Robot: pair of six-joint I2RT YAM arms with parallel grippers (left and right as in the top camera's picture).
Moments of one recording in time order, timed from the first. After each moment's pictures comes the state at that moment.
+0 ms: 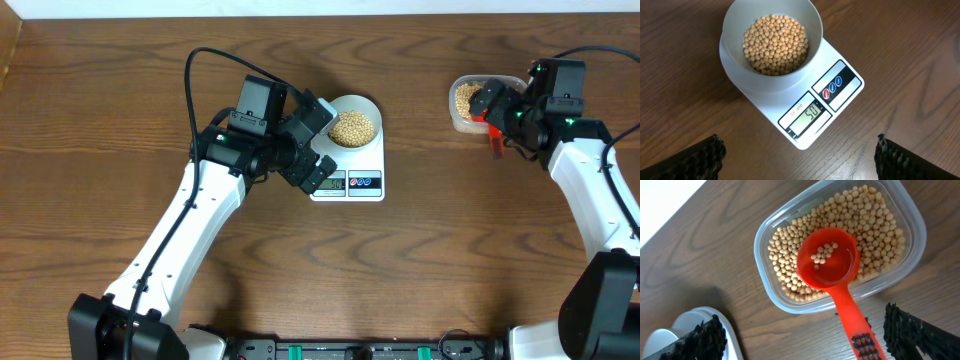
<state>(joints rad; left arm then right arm) -0.34 1.51 1.25 -0.76 0.34 0.37 -0.06 1.63 1.19 -0.45 -0.15 0.52</state>
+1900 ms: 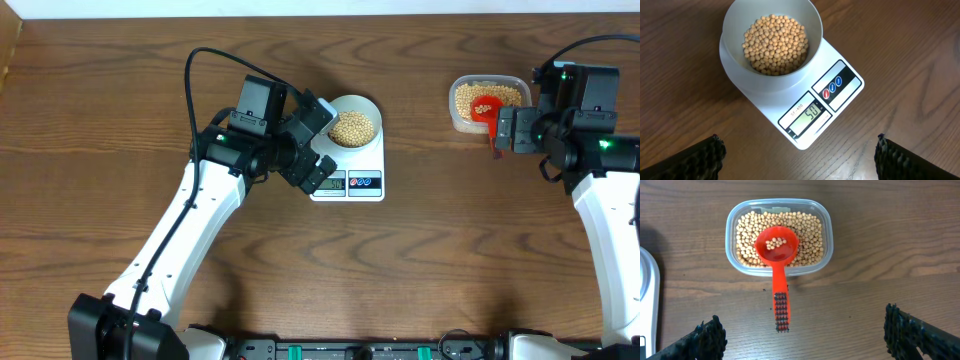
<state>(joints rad) -0.34 1.51 1.25 -0.76 0.34 0.37 -0.06 1.40 1.23 -0.72 0.06 -0.04</state>
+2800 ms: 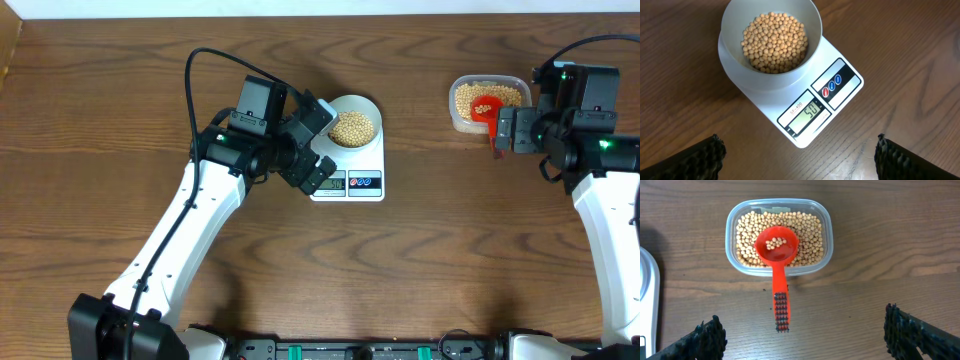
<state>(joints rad) -0.34 1.51 1.25 -0.77 0.34 0.37 -0.06 1.40 1.23 -0.72 0.06 -0.04</state>
